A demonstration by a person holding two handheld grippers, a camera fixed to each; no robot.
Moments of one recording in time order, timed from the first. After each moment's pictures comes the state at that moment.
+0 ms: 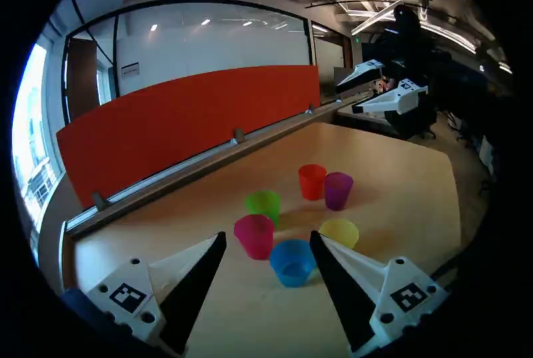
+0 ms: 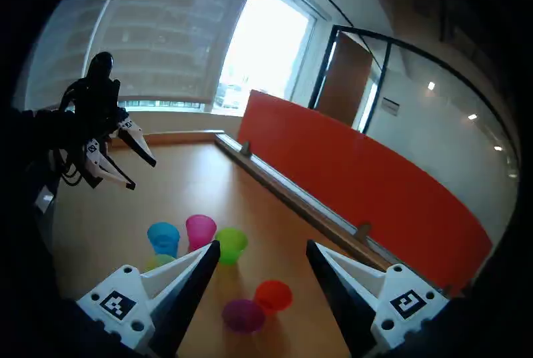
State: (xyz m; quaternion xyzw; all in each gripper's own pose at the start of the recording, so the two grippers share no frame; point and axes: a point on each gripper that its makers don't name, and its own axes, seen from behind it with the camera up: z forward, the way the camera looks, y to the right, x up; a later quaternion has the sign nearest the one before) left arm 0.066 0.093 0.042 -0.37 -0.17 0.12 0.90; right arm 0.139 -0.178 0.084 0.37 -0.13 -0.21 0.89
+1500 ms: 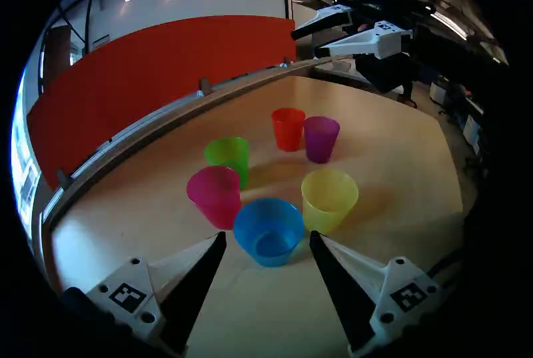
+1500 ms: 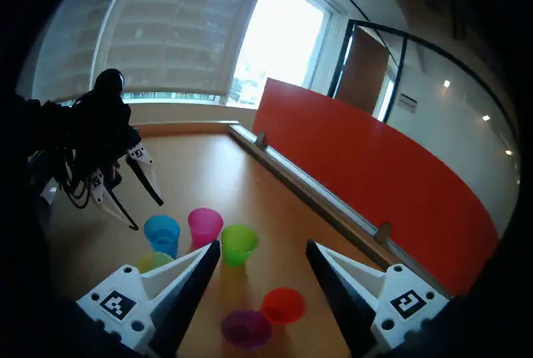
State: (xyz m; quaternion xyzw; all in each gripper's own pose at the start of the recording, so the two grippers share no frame) left arm -0.039 0.136 0.036 -0.42 -0.26 0.16 0.85; right arm 0.098 -0.208 0.113 0.40 -0.15 -0.22 0.88
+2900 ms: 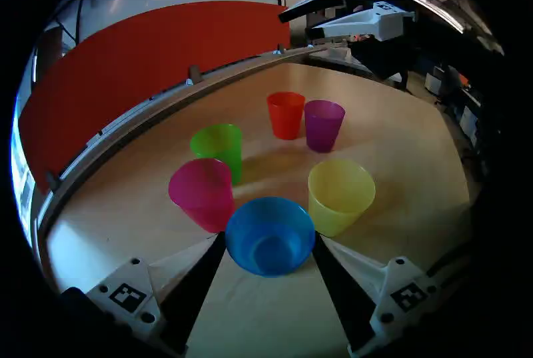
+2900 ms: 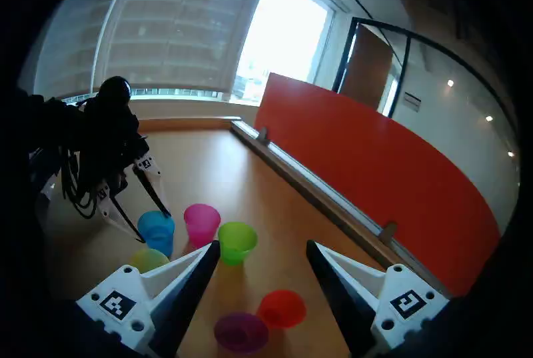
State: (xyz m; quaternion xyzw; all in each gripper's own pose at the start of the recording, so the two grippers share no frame) left arm -0.074 0.158 0.056 -0.43 -0.28 0.18 0.84; right arm 0.081 -0.212 0.128 0.41 -0.15 -0.22 0.87
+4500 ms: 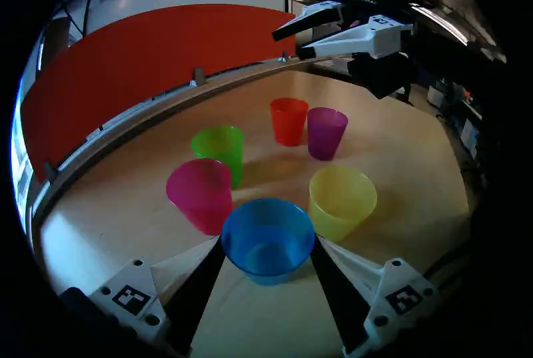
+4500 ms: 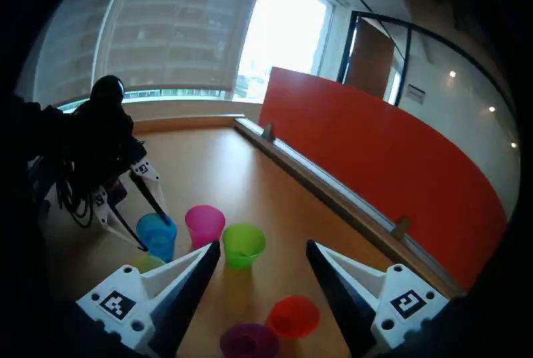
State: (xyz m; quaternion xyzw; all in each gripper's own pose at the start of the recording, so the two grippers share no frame) left arm -0.074 0.162 0.057 -0.43 -0.27 0.14 0.85; right arm 0.061 -0.233 0.136 0.42 -0.17 -0.21 0.87
